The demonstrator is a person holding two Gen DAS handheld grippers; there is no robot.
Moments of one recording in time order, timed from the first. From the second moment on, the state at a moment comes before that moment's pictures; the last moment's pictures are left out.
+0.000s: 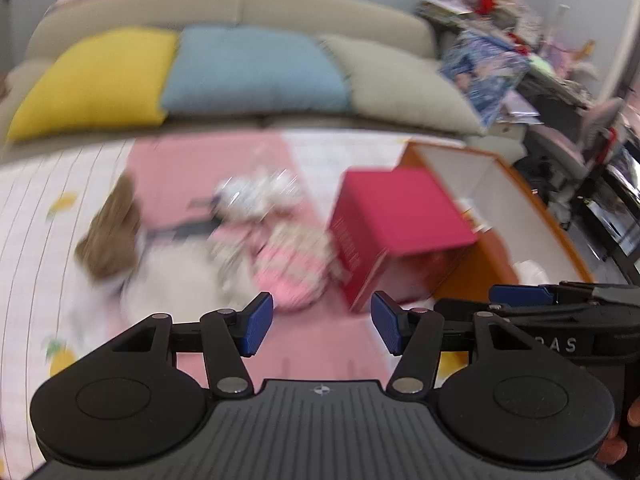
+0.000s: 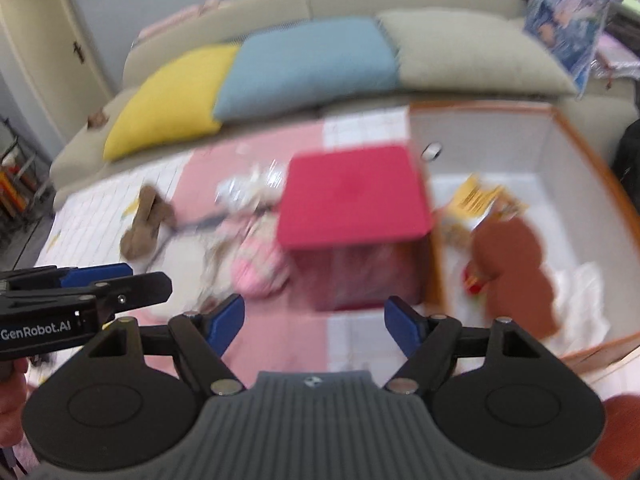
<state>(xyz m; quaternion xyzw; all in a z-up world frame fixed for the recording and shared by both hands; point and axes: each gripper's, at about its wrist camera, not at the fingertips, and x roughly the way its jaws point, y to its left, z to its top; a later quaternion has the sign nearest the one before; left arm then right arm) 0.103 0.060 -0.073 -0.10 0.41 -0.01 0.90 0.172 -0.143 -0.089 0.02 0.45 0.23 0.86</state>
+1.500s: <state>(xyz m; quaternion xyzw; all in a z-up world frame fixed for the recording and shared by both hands) 0.109 0.229 -0.177 -0.08 0.43 0.17 0.88 0.215 0.069 -0.197 -0.22 0.47 0.36 0.78</state>
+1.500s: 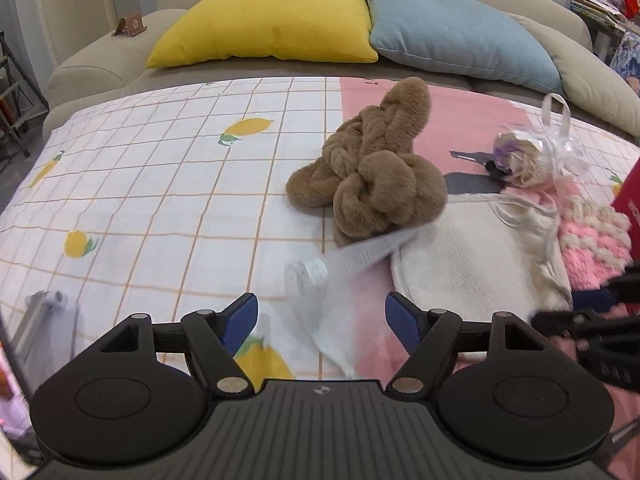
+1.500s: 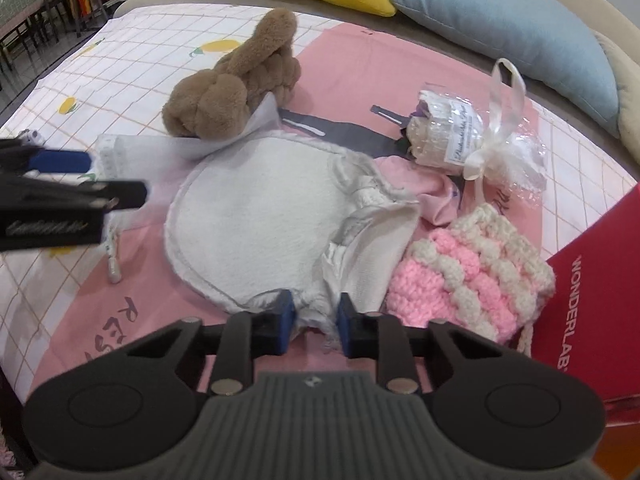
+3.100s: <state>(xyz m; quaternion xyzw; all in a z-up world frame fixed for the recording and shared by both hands) 0.054 0.101 -0.129 0.05 0.47 0.01 0.88 0.153 -0.084 -0.151 -0.18 0.47 0.36 0.79</state>
